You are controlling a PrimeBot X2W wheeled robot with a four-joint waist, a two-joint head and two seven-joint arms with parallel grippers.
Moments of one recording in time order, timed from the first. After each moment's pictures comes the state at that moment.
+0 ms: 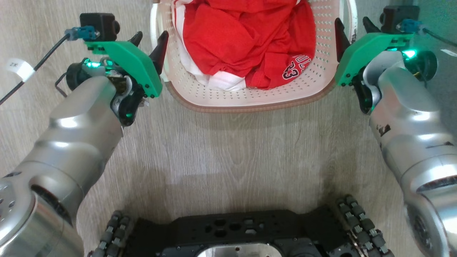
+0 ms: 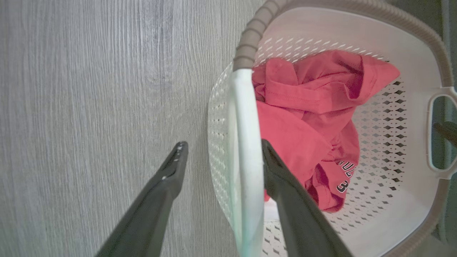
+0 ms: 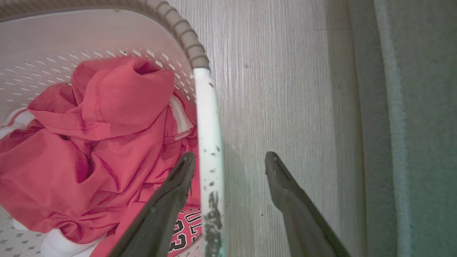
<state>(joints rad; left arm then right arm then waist) -1.12 0.17 -1.20 1.09 -1.35 -0.13 -0.20 -1.09 -0.06 0.19 1.25 0.32 0.14 -0.24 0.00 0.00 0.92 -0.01</state>
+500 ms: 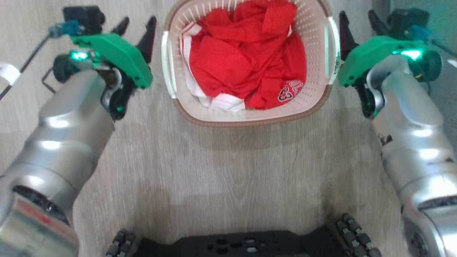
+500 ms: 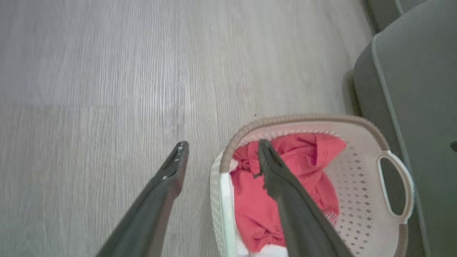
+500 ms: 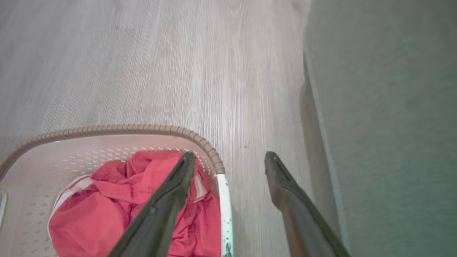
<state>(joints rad) -1.10 0.19 -1.03 1.07 -1.19 -0.13 -0.25 -0.98 -0.06 0.10 1.04 0.25 0.14 -0.25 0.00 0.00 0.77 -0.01</state>
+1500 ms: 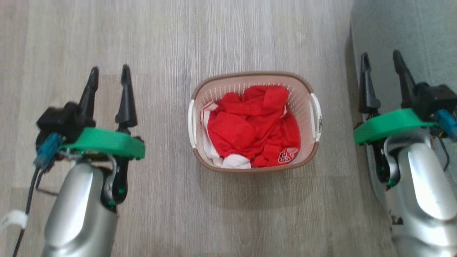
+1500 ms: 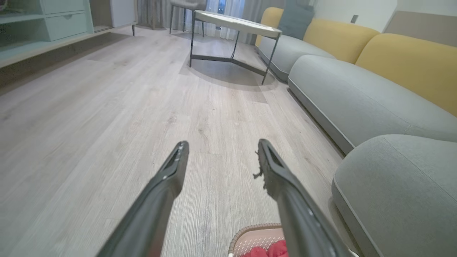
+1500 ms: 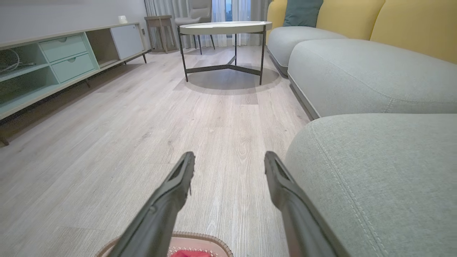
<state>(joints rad) -0.37 0.12 -0.19 0.22 -0.39 0.01 -0.26 -0.44 -0.06 -0.02 0.29 0.15 0.14 -0.25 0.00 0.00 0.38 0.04</state>
